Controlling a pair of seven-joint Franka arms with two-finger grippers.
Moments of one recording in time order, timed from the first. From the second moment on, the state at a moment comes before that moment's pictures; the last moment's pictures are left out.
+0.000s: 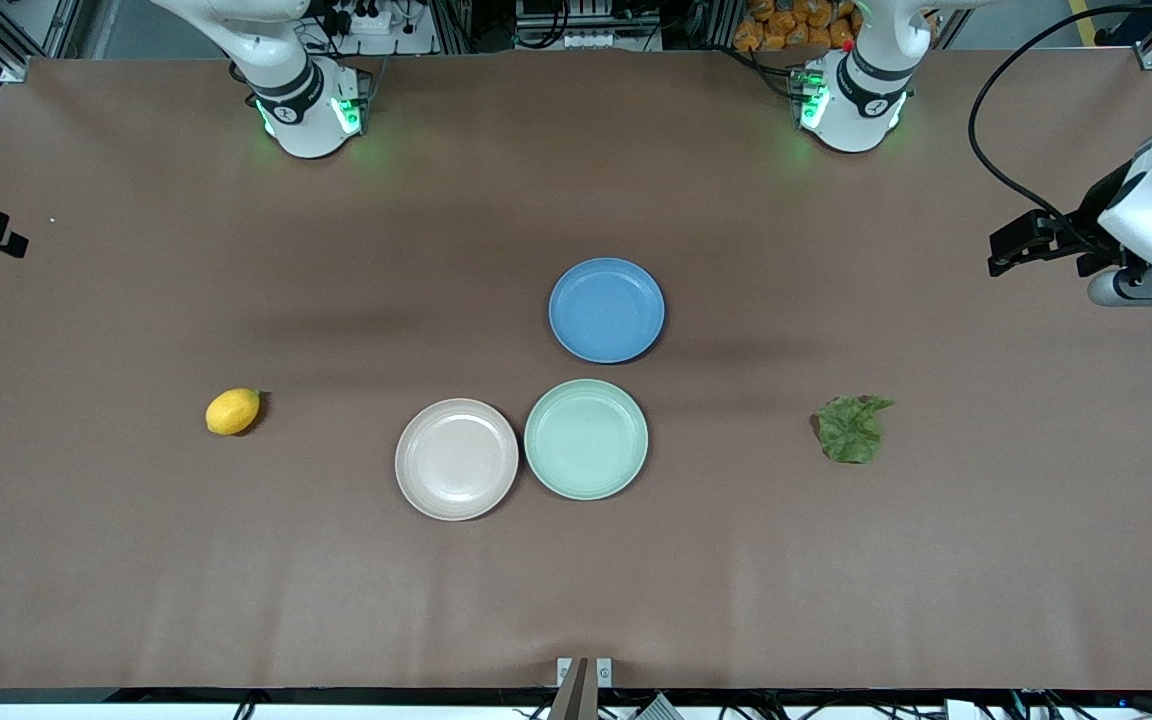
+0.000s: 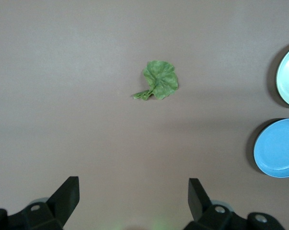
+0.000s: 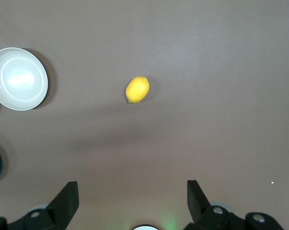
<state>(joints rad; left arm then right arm) -0.02 0.03 -0.07 -1.57 0.00 1.53 -0.08 -0.14 0.05 -0.01 -1.45 0.04 1.40 -0.03</state>
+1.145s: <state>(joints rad) -0.03 0.07 -0.07 -1.57 0.00 1.55 -0.08 -0.18 0.10 -0.01 -1.53 0.04 1.51 0.02</state>
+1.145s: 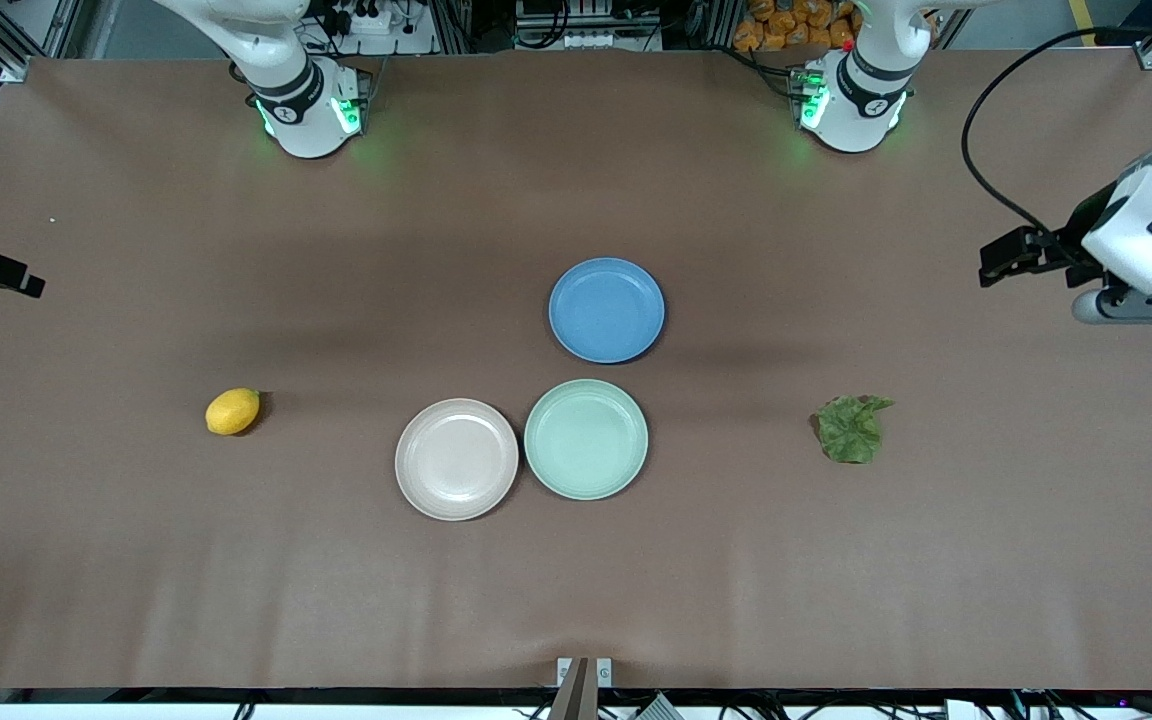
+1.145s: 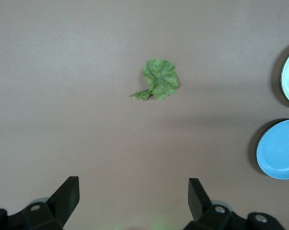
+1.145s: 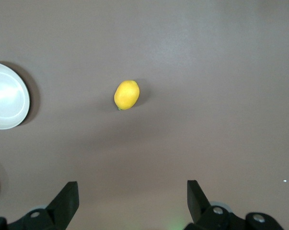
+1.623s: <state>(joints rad) -0.03 0.18 -0.07 -1.57 0.02 1.66 -0.08 -0.18 0.10 -0.01 -1.68 0.10 1.68 0.07</state>
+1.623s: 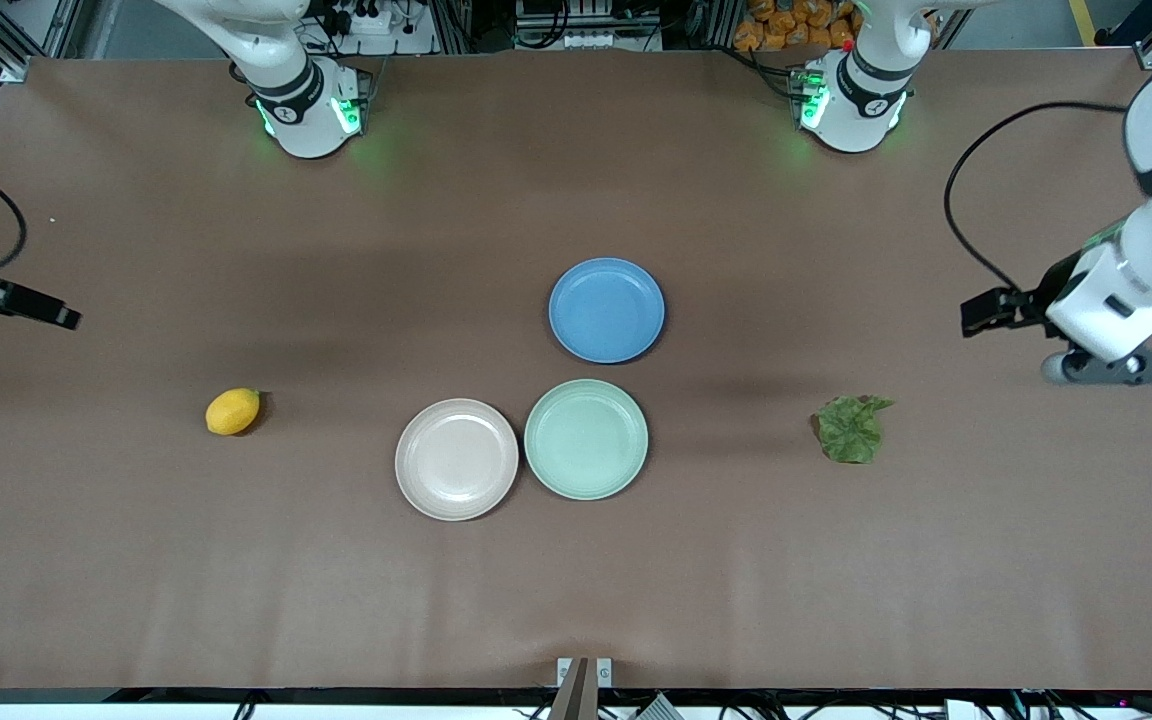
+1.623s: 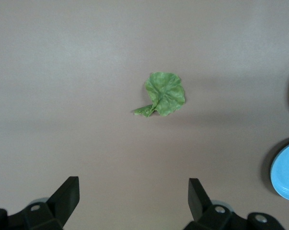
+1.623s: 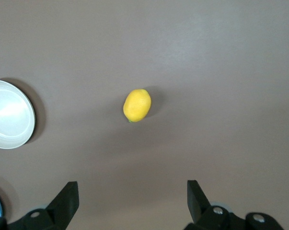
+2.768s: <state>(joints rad) -0.04 0.35 -0.08 -1.82 0.02 2.14 -0.10 -0.18 0.21 -0.01 -1.83 0.12 1.85 0.15</state>
